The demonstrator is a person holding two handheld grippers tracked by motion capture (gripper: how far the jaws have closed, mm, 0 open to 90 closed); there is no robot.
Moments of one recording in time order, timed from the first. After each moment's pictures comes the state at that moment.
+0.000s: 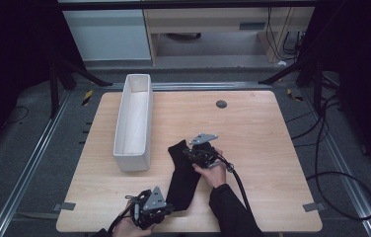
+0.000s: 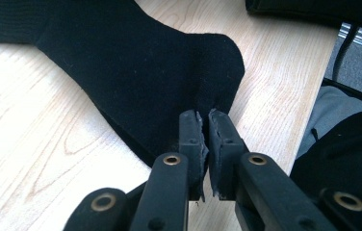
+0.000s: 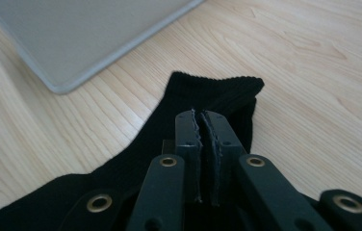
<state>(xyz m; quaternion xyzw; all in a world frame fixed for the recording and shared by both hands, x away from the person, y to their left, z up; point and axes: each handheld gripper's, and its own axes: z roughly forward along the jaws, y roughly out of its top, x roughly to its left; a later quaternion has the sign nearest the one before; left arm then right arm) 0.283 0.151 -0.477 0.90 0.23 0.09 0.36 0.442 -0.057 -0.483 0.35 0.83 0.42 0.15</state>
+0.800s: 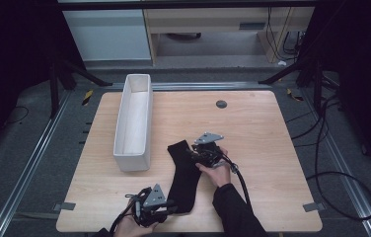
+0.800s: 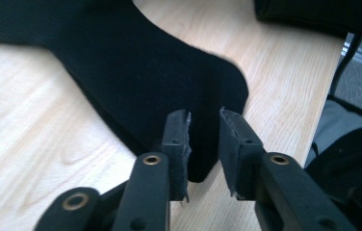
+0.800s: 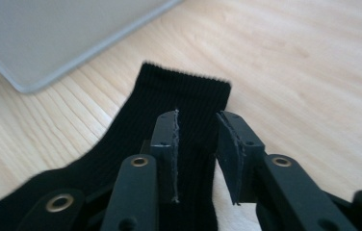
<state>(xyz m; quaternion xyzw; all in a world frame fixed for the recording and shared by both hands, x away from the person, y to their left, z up) 0.288 0.154 -0.475 0.88 0.25 0.08 0.39 0.443 -0.074 -0.479 0.36 0.81 0.43 0.17</state>
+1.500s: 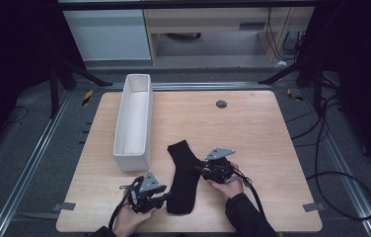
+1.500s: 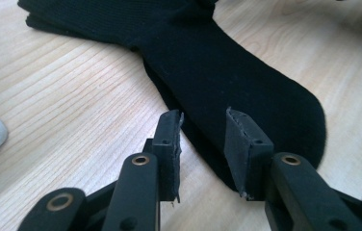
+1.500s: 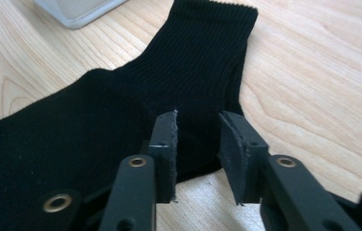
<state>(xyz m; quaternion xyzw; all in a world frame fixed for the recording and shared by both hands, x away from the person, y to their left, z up) 0.320 0.161 -0.482 0.86 0.33 0.11 0.38 0.402 -0.102 -0.498 0.34 0.83 0.41 0.13</state>
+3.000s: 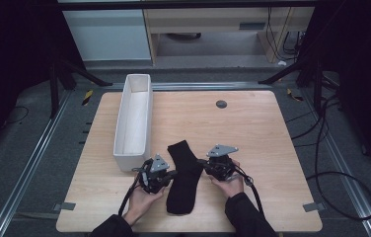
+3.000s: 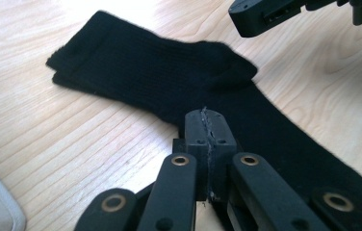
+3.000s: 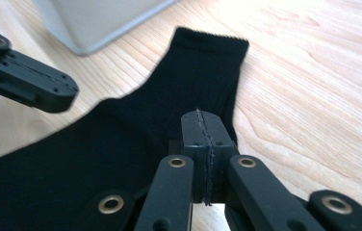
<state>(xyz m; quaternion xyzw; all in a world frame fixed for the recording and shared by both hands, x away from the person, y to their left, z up) 0.365 0.139 -0.476 0.84 0.35 0.15 0.39 0.402 -0.104 -0.485 0.34 0.82 0.43 0.15</state>
